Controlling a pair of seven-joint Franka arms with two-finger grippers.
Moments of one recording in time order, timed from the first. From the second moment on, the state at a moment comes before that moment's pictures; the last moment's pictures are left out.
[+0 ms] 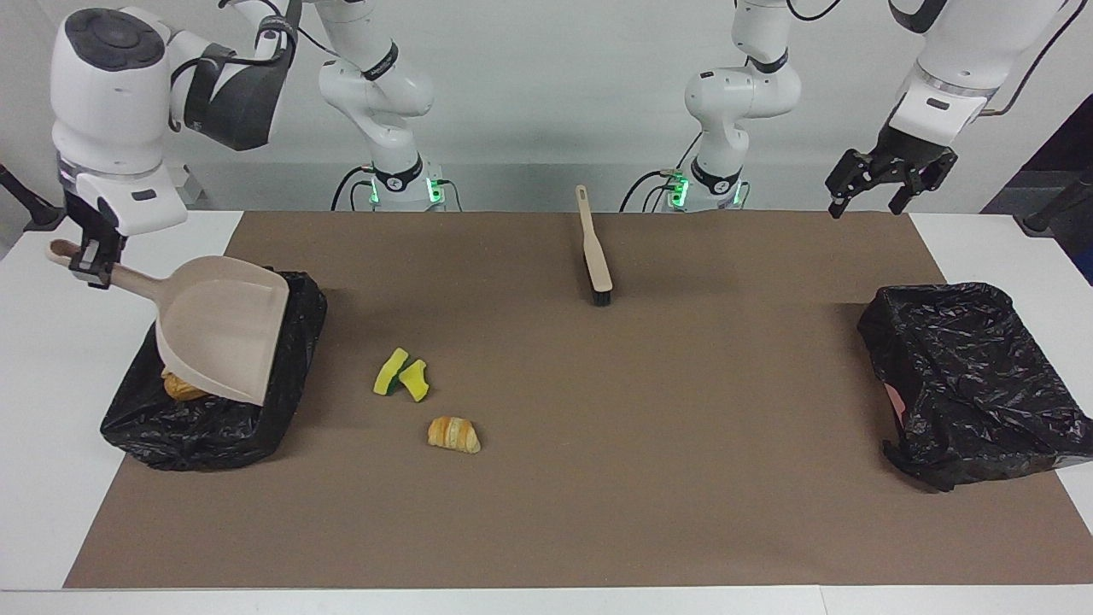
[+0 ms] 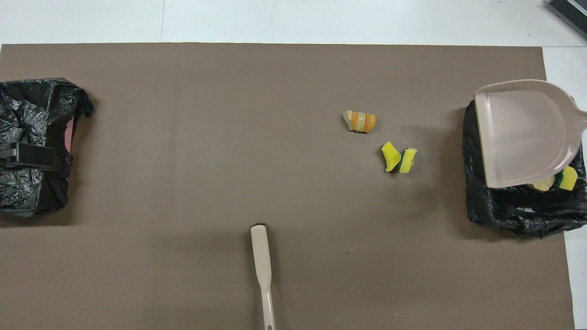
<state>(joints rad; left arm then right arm) 0.02 -0.11 -0.06 -1.65 -0.02 1.58 -0.08 -0.20 0.14 0.06 -1.51 -0.42 1.80 -1.69</state>
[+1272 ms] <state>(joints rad) 0.02 -0.10 -0.06 -1.64 -0.02 1.53 -0.08 0.18 0.24 0.08 -1.71 -0.08 2.04 -0.42</state>
